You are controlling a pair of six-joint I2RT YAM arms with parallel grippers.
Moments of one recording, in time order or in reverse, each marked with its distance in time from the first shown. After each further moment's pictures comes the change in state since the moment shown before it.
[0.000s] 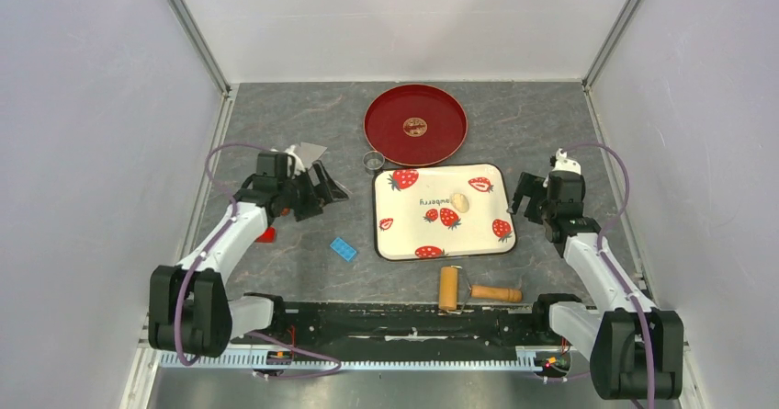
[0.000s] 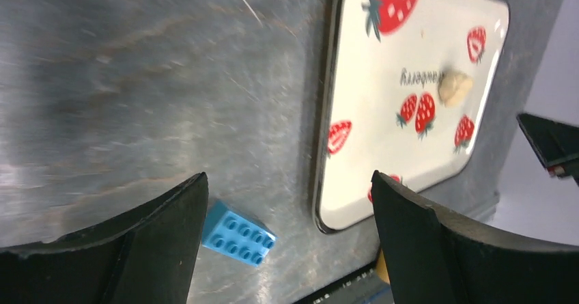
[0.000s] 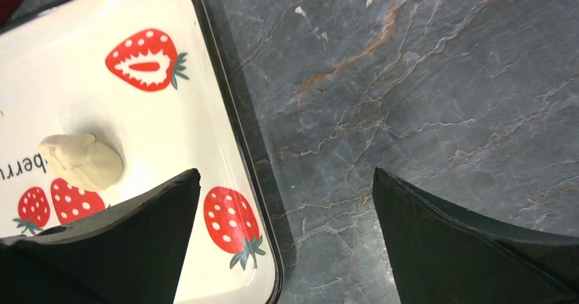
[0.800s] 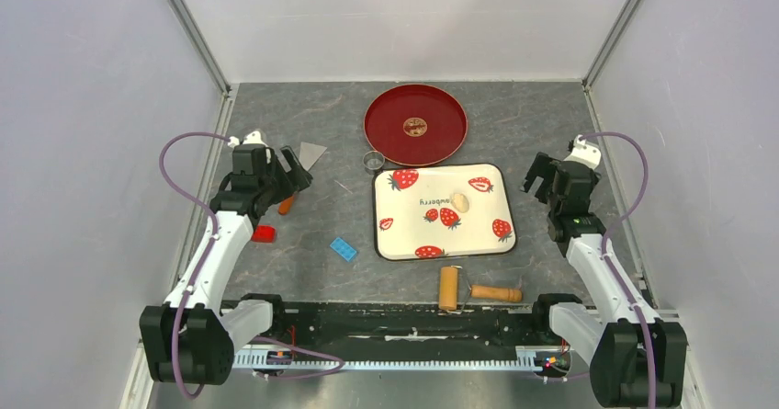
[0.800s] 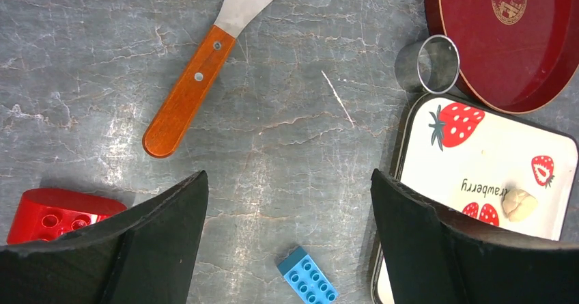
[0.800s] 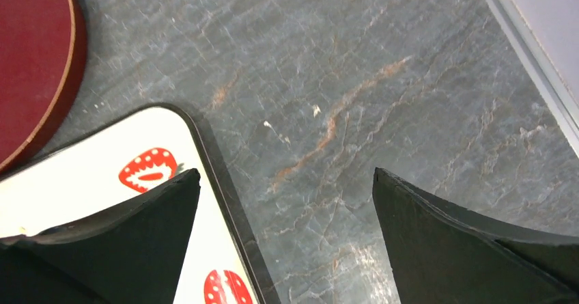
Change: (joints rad) left arm 0.054 -0.136 0.070 -0.072 -0.359 0.058; right arm 0.000 -0.038 0.042 0.159 0.197 -0.008
